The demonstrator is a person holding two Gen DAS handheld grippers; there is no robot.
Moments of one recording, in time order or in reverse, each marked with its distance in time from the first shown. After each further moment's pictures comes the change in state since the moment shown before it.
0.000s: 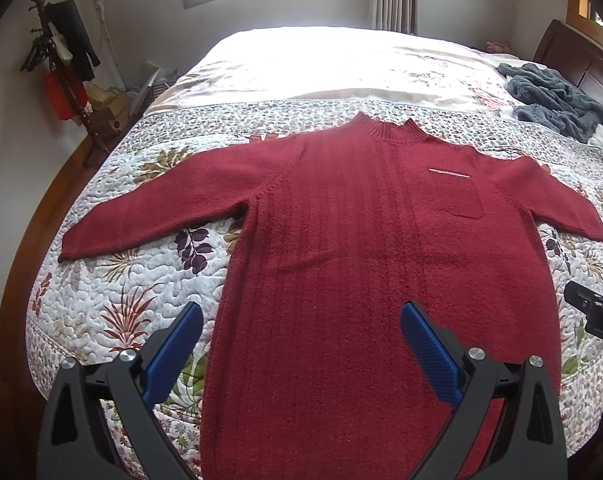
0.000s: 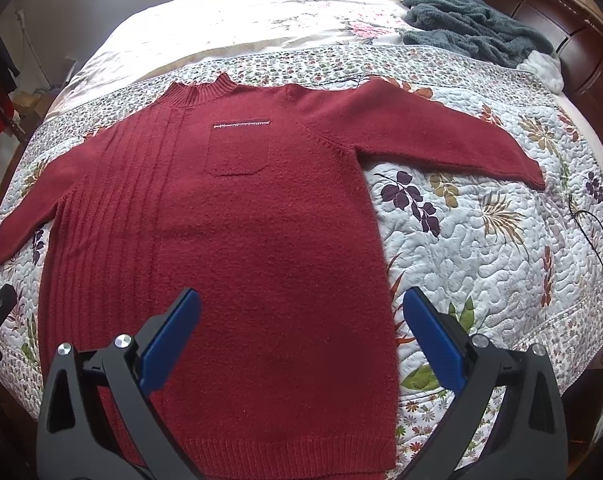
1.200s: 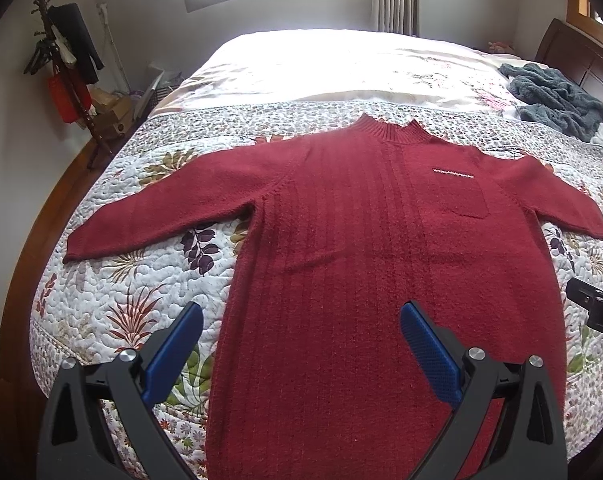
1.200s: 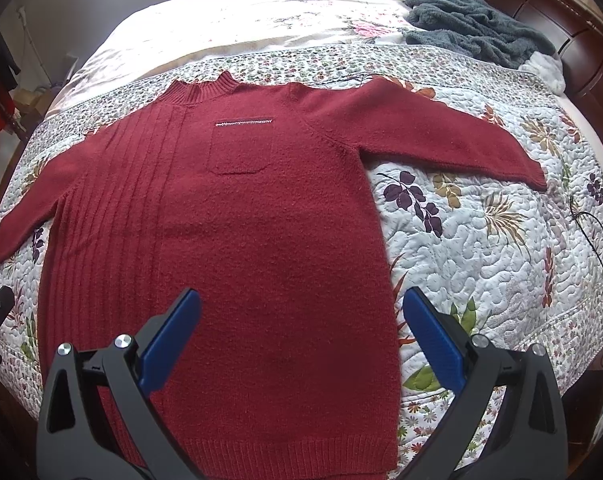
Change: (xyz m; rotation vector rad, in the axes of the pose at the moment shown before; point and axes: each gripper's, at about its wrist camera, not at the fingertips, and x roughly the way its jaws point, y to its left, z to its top) left arm -0.002 0.003 -0.002 0.004 -0.011 0.017; right arm 0.001 0.004 0.001 -0.008 0.004 -0.002
